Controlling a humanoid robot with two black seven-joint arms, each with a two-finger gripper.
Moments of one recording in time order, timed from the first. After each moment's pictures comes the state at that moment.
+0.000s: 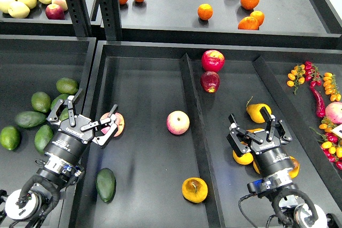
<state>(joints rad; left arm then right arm) 0.09 0.00 -1.31 -1.33 -0.16 -0.49 0.20 -0.13 0.02 1.44 1.31 0.33 0.36 -0.32</state>
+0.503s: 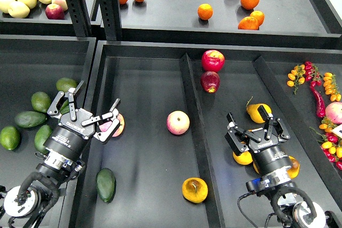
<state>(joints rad) 0.11 0.00 -1.30 -1.37 -0.13 -0.49 0.21 -0.13 0.02 1.43 1.30 0.33 0.36 -0.32</state>
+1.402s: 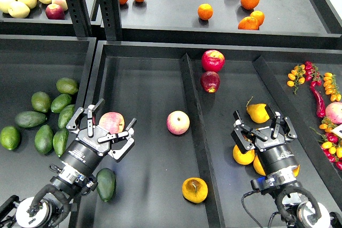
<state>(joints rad) 0.12 0.00 -1.20 -1.33 -0.13 -0.49 0.20 -0.13 0.02 1.47 1.30 0.32 0.38 -0.33</state>
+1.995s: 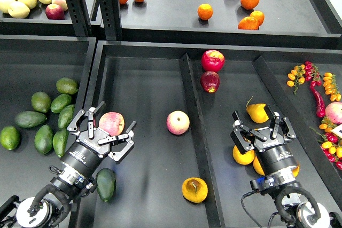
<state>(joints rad) 0.12 0.00 -1.21 -1.28 -0.13 -0.49 0.22 -0.13 0.02 1.46 1.30 0.32 0.38 -0.33</state>
